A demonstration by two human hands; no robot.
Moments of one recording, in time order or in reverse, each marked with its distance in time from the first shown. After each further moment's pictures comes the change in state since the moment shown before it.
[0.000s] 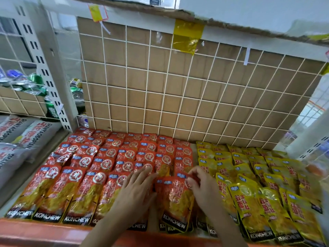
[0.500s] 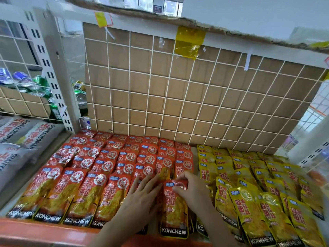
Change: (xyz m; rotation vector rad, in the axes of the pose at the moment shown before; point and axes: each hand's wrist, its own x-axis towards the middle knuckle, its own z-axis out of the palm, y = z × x) left_hand -0.003 0.005 0.026 0.125 -0.049 0.131; right_hand 0.007 -0.014 0.016 -0.028 -0.149 0.078
